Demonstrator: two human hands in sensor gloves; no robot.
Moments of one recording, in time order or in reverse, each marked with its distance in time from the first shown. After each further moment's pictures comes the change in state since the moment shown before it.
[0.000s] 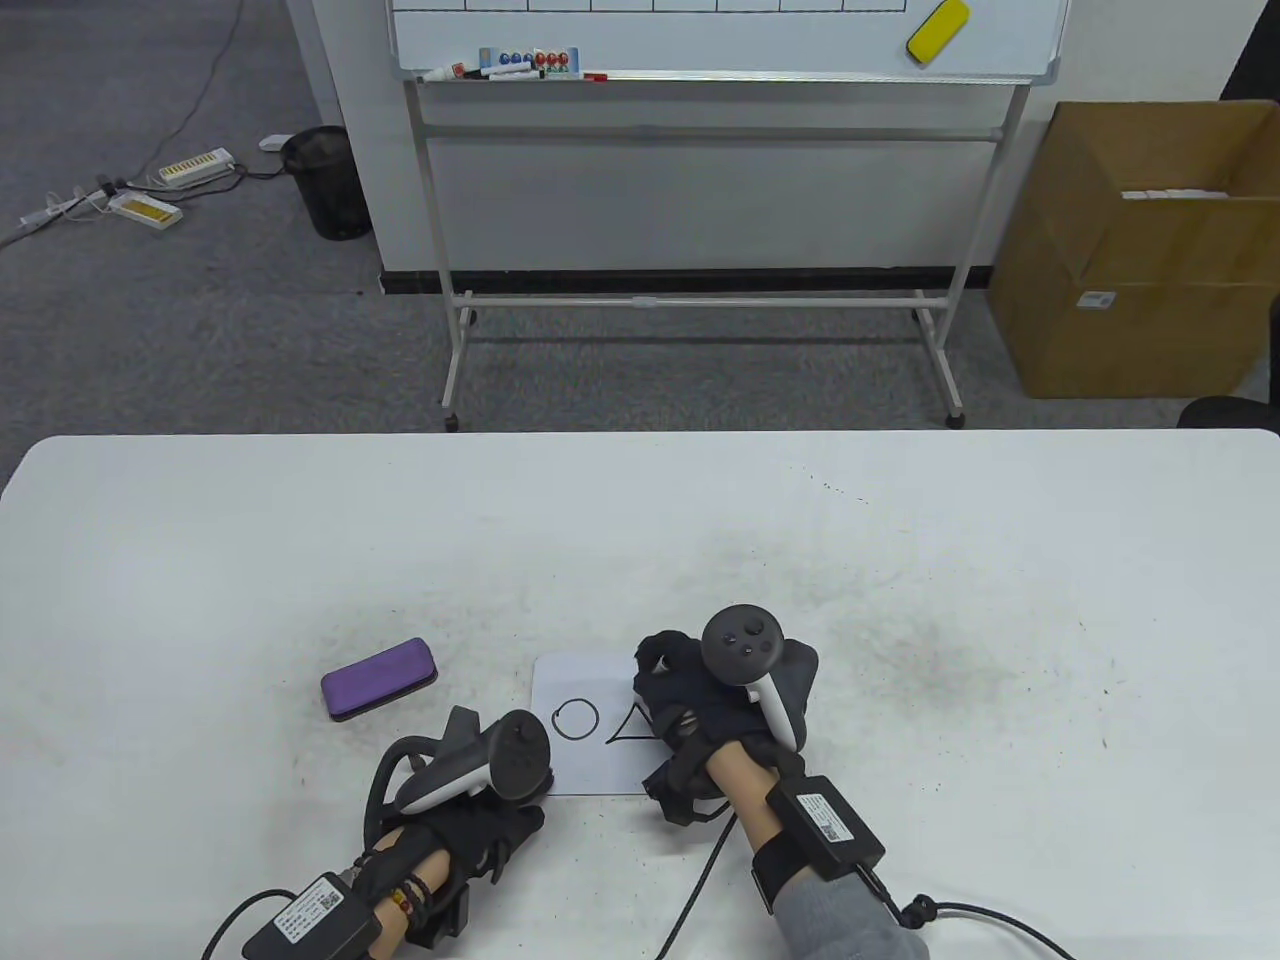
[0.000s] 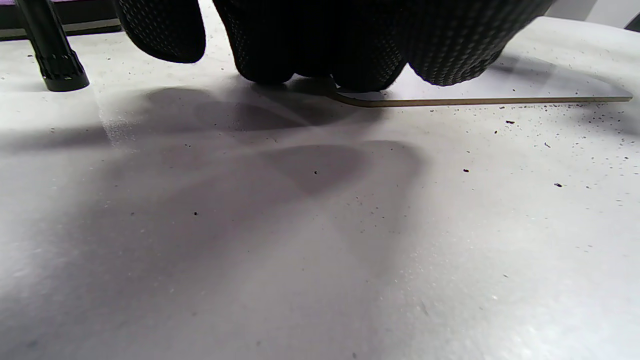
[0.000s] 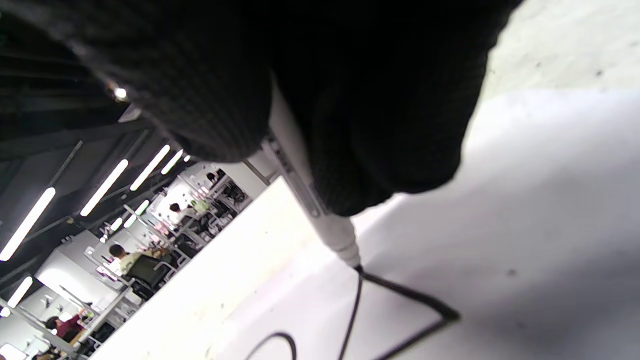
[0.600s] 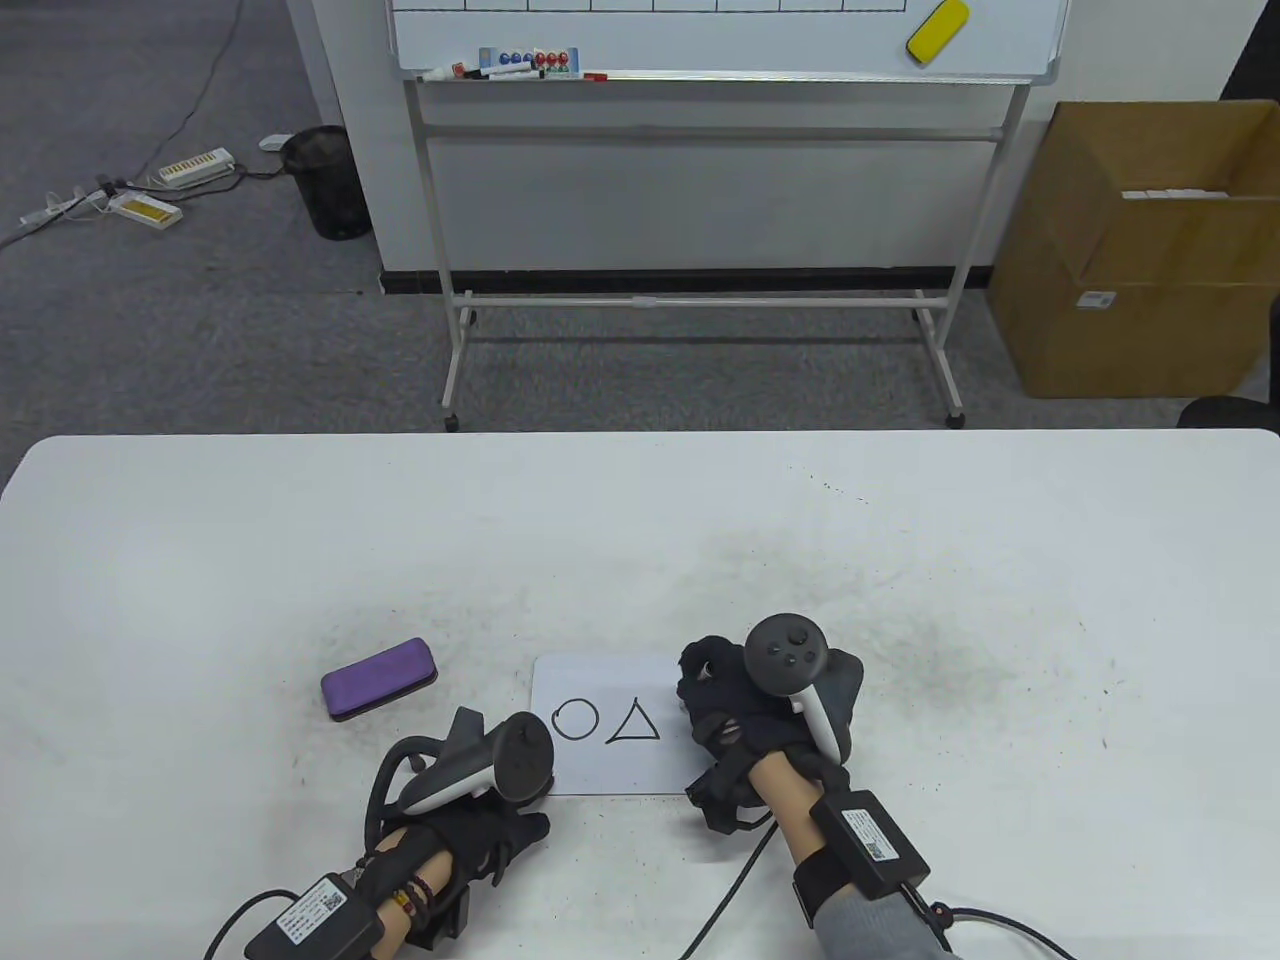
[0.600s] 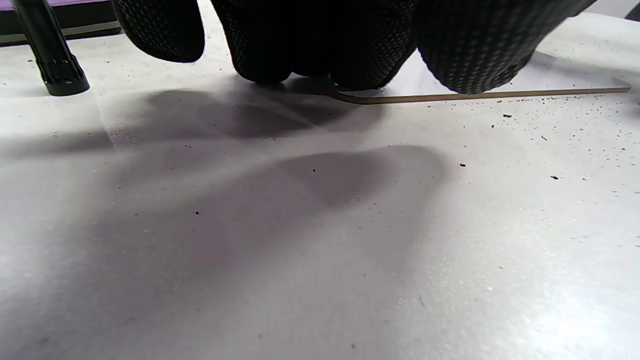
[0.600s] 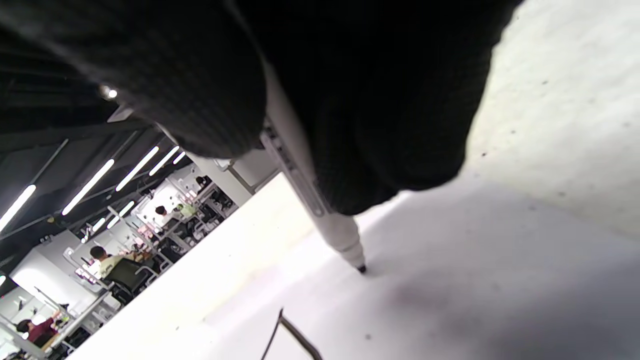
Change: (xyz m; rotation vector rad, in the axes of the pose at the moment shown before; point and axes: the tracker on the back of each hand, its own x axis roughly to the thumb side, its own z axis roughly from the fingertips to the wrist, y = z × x) left_hand 0.002 0.000 0.000 -0.011 0.000 -0.023; right_hand -0.020 -0.024 0.009 0.007 0.036 0.077
